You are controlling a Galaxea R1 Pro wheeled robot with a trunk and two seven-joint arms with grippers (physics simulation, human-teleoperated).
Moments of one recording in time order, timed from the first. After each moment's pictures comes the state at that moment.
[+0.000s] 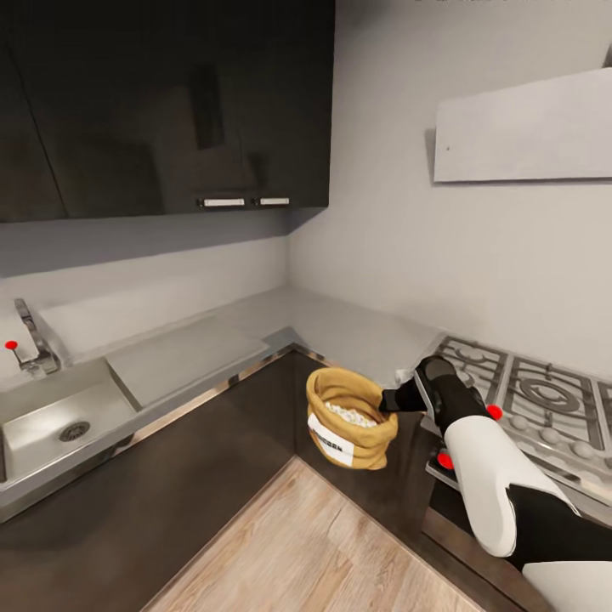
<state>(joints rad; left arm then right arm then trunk) 0.00 -0.05 0.13 -0.05 0.33 -0.07 0.00 -1.04 0.03 -0.23 -0.58 0.44 1.01 0.39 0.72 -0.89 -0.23</state>
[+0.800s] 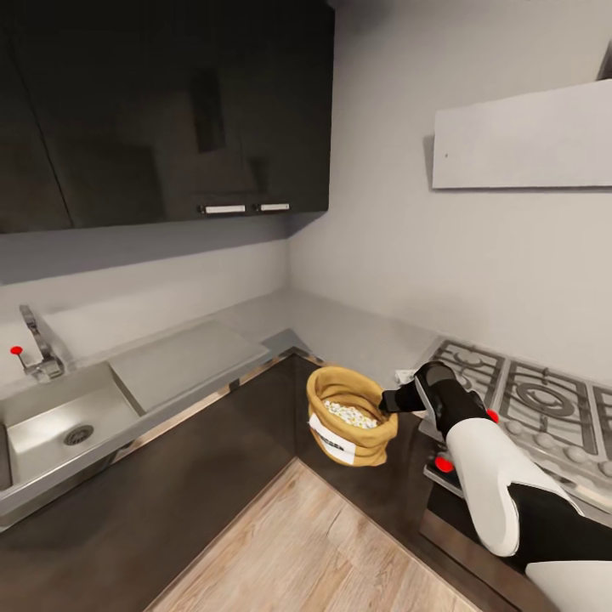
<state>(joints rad) 0.00 -0.05 0.13 -0.05 0.32 -0.07 0.00 -1.04 0.02 -0.23 -0.53 0.44 0.88 0.38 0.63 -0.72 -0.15</state>
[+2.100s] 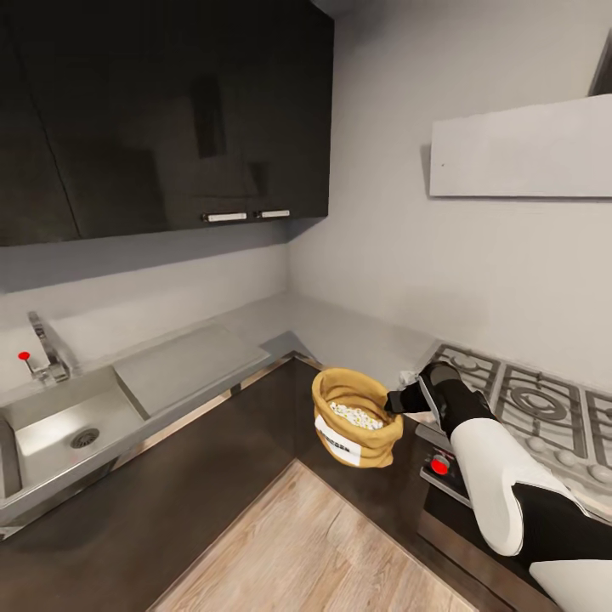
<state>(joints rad) 0.00 -0.05 0.13 -0.05 0.33 -0.07 0.00 -1.04 0.00 -0.23 -0.53 0.45 0.89 0.38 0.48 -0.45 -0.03</state>
